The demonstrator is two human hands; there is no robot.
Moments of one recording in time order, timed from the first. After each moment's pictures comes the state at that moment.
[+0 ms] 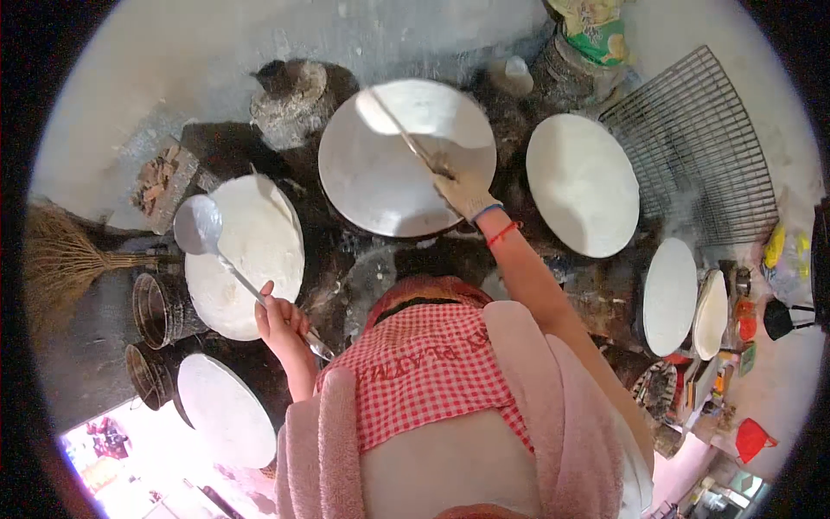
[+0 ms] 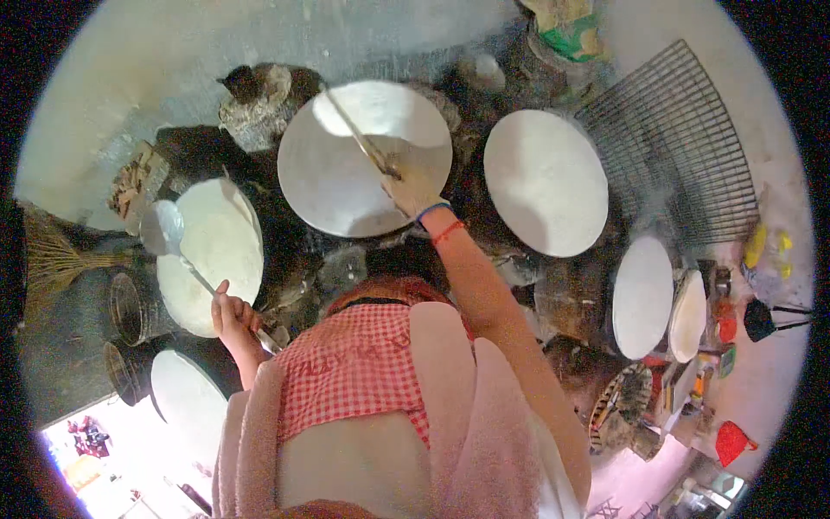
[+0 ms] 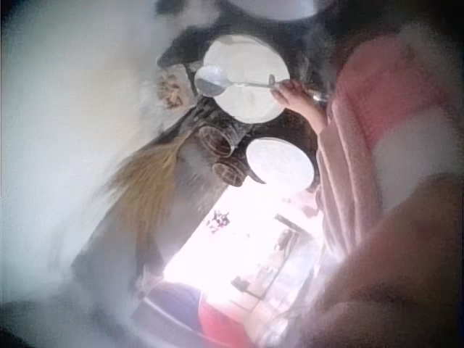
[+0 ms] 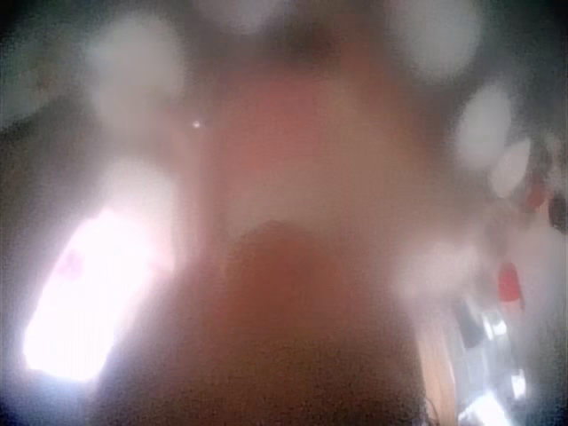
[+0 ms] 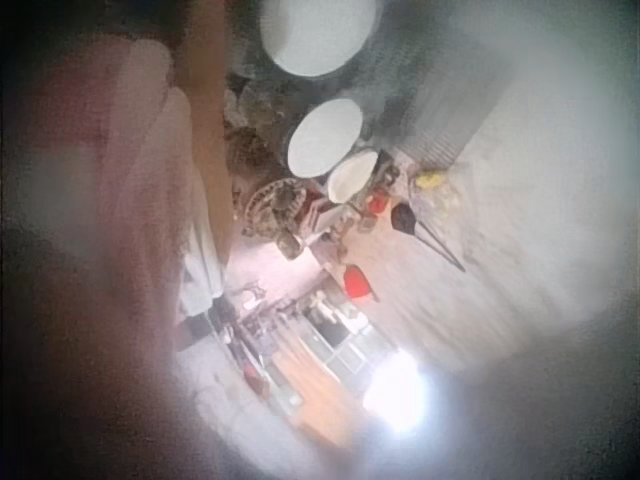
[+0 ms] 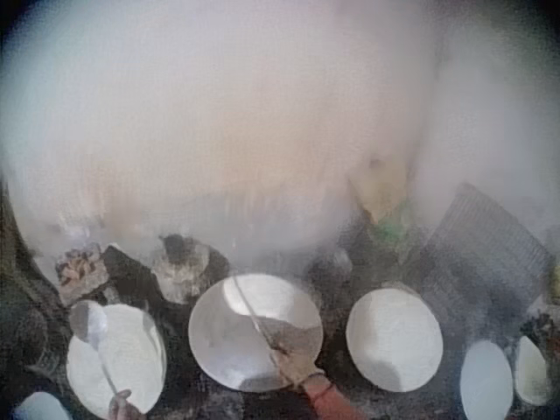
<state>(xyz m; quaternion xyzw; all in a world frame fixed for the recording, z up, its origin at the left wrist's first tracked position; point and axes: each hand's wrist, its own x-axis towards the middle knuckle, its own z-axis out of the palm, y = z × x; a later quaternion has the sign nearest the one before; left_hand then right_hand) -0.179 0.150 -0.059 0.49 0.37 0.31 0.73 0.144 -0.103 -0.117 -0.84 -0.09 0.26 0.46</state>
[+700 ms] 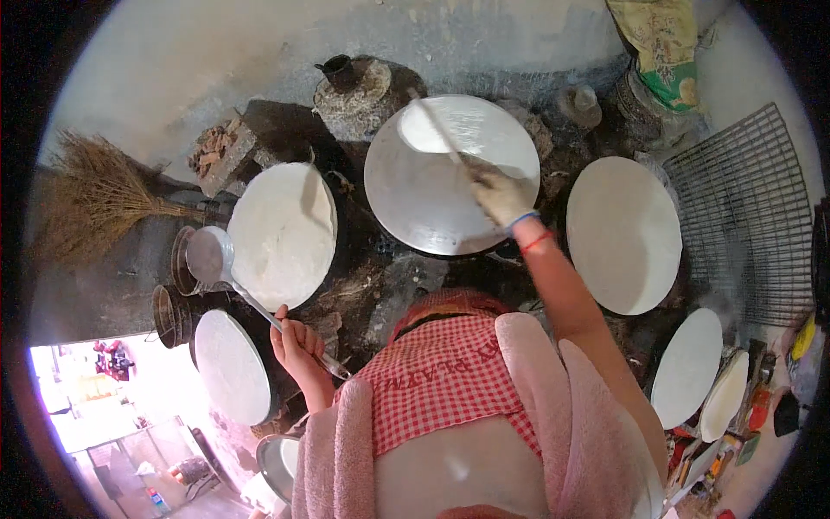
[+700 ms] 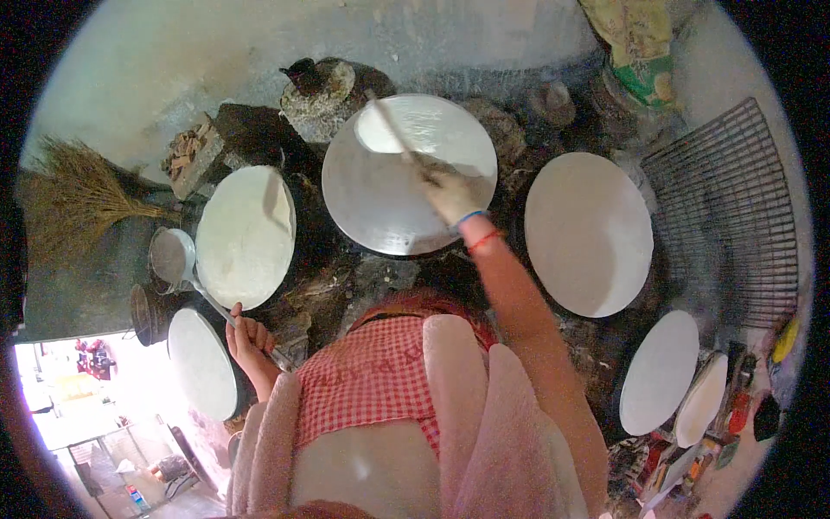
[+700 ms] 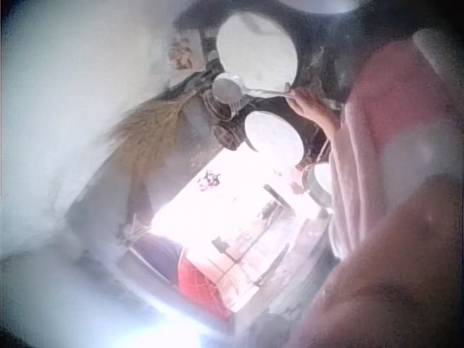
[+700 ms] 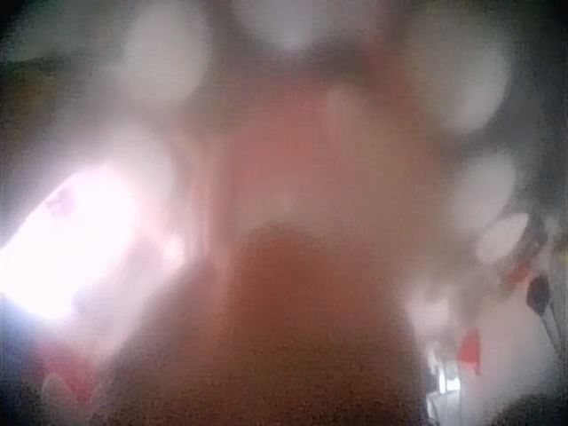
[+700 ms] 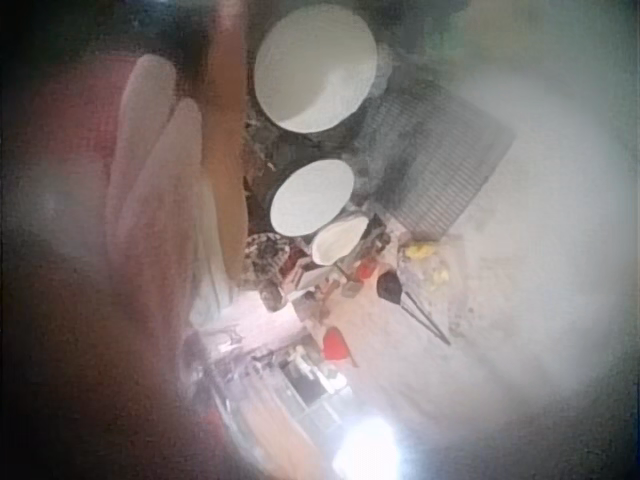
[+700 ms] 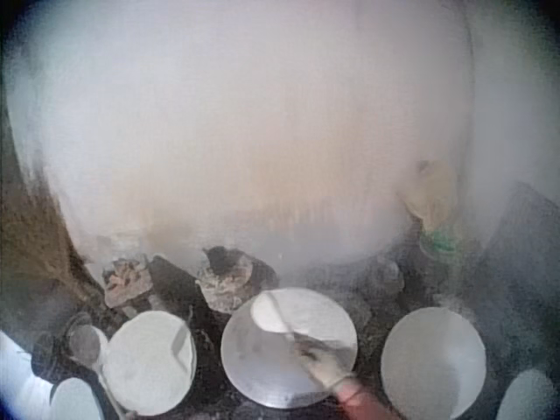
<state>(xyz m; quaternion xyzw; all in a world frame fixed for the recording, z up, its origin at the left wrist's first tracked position) -0.193 0.083 -0.030 0.47 0.39 0.43 0.67 0.213 -0.100 -0.144 -0.80 -0.14 0.33 0.48</state>
